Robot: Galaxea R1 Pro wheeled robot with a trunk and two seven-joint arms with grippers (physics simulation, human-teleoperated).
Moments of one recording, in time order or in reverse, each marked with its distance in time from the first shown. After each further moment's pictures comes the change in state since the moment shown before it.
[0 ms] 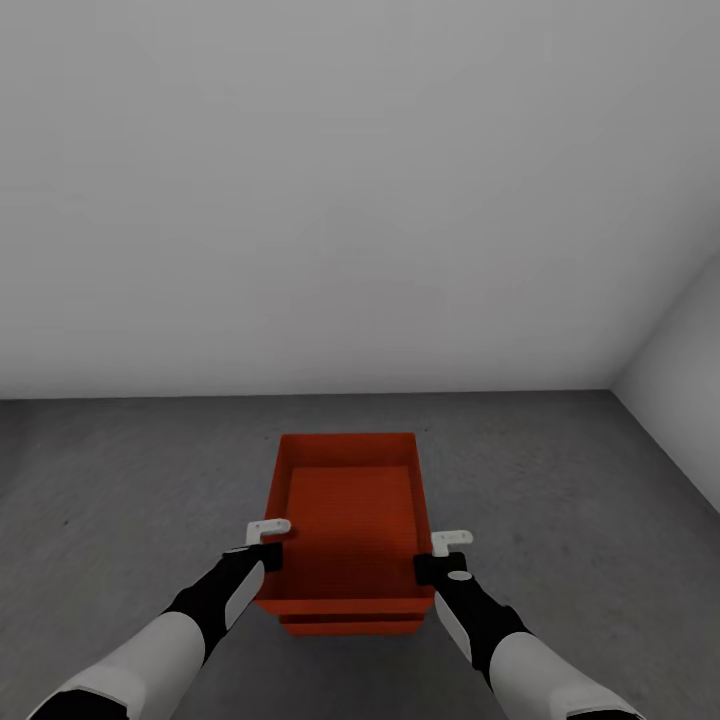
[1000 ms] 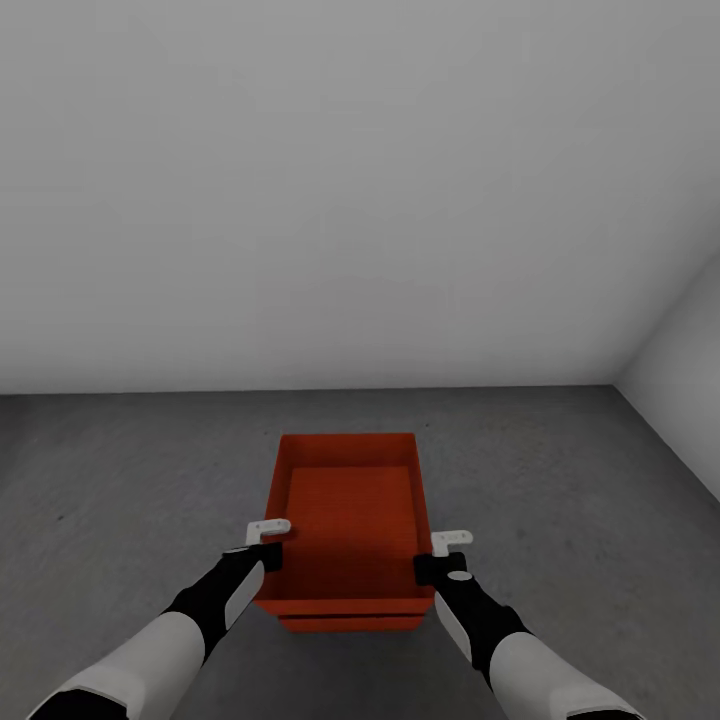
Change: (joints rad) left arm 0.000 0.001 -0.006 0.000 0.006 0.000 0.001; right arm 0.000 0.000 0.000 0.000 -0.001 0.000 -0.001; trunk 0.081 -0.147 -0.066
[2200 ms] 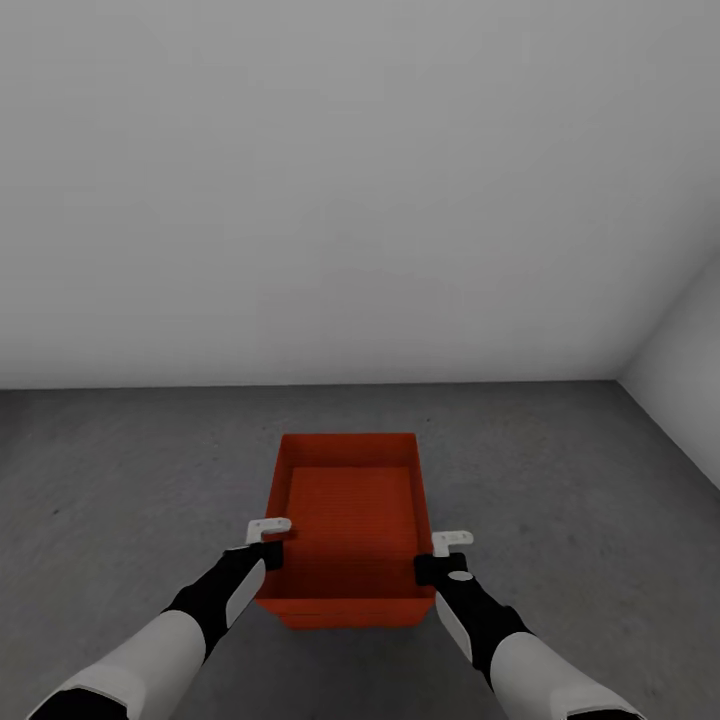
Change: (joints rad) left arm -0.002 -0.001 -0.009 -0.012 -0.002 0.018 0.011; right arm -0.001 -0.002 -0.004 0.003 -0.006 -0.001 0.006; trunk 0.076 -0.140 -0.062
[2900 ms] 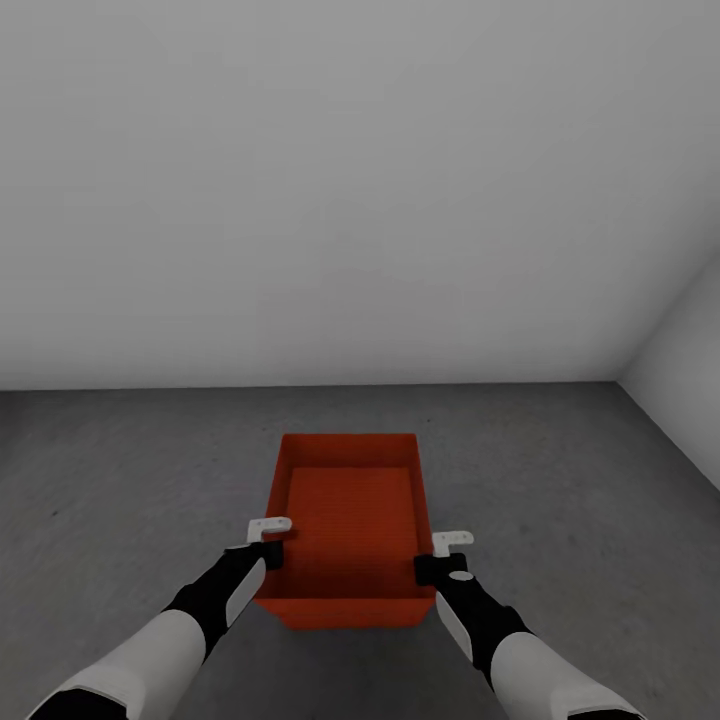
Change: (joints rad) left arm 0.000 0.000 0.000 -0.007 -0.003 0.011 0.001; right arm 0.000 -0.001 -0.002 -0.001 0.000 0.004 0.003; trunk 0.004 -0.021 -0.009
